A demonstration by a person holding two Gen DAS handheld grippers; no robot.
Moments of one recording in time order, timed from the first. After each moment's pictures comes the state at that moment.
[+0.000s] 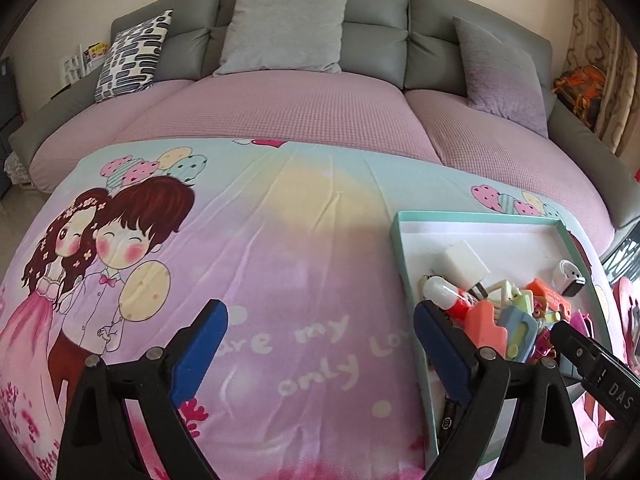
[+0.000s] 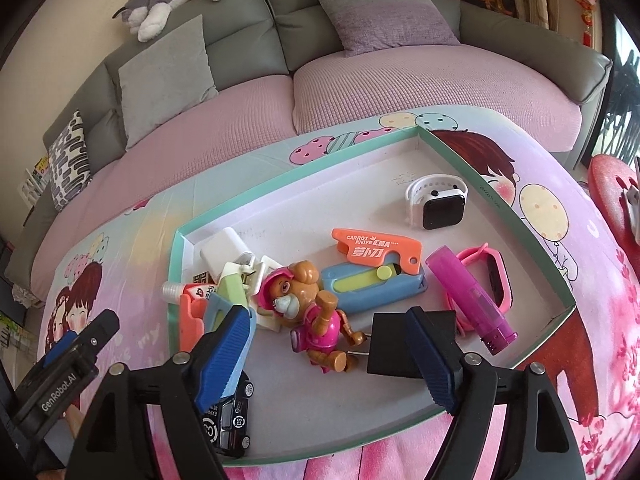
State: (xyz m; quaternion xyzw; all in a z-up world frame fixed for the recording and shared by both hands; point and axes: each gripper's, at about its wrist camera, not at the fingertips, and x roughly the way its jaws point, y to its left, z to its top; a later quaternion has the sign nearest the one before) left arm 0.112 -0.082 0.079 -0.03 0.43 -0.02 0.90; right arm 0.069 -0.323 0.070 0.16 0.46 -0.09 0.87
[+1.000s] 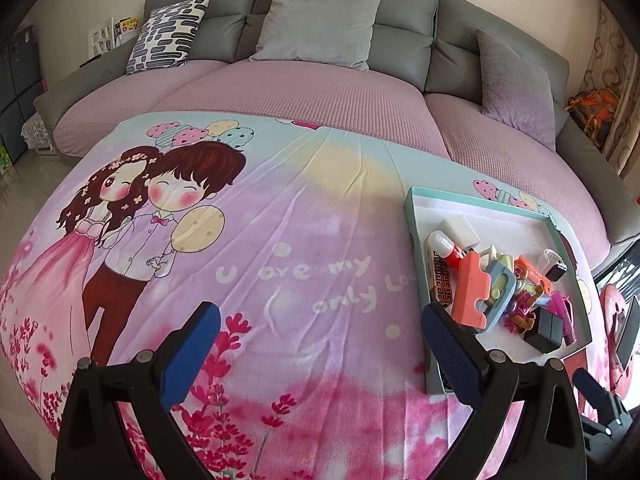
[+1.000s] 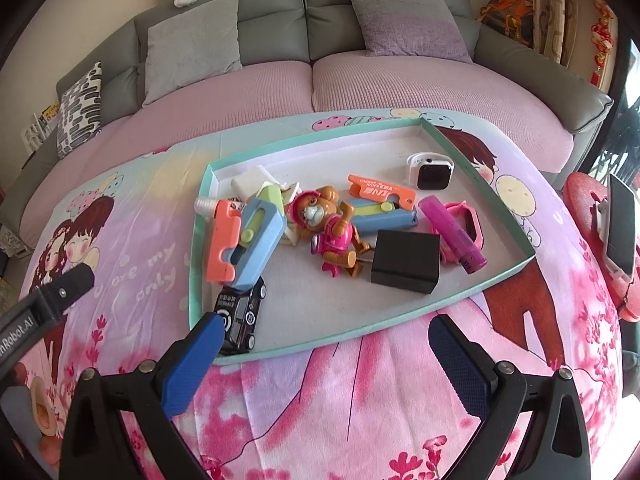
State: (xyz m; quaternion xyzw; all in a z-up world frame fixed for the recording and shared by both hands) left arm 0.043 -0.053 0.100 -0.06 0.45 0.00 0.89; right arm 0.005 -0.282 0.077 0.09 0.49 -0.08 0.86
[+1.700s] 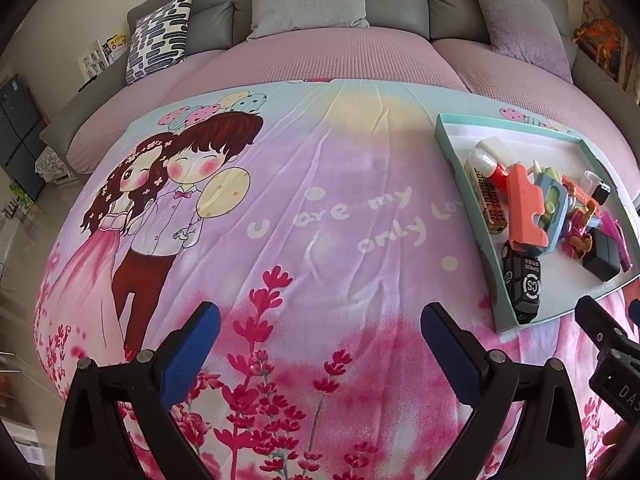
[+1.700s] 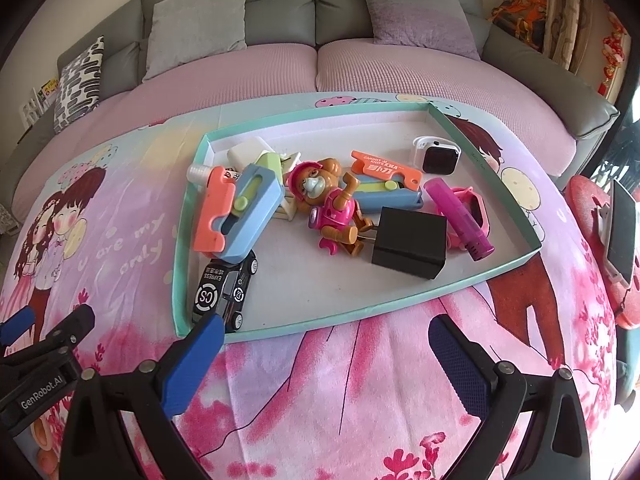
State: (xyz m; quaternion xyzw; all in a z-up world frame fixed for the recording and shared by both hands) left arm 0.031 -0.056 0.064 0.05 0.50 0.04 0.87; right arm 0.008 -0.278 0.065 0.06 0.50 -0.08 0.86
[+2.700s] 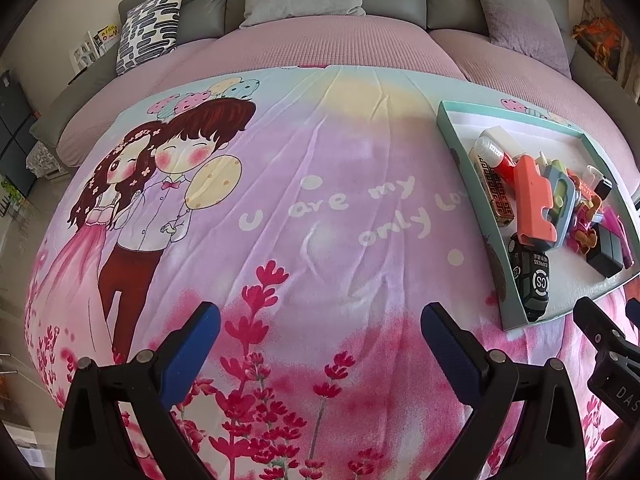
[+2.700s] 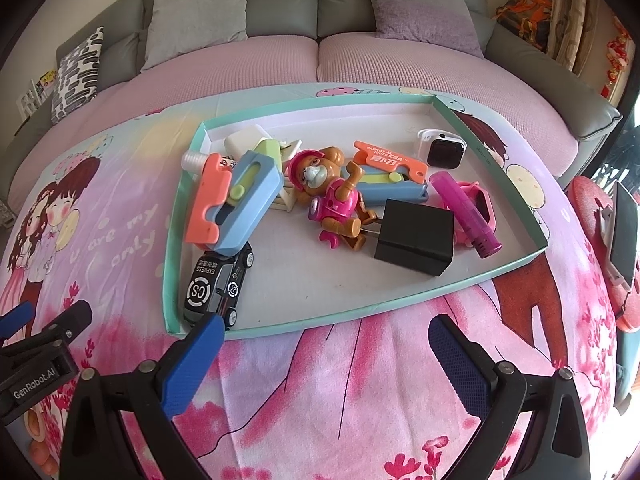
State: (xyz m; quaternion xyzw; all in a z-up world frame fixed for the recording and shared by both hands) left arm 0.039 -0.051 0.054 0.04 0.51 0.02 0.86; right arm 0.013 -0.276 0.056 0.05 0.51 -0.08 0.85
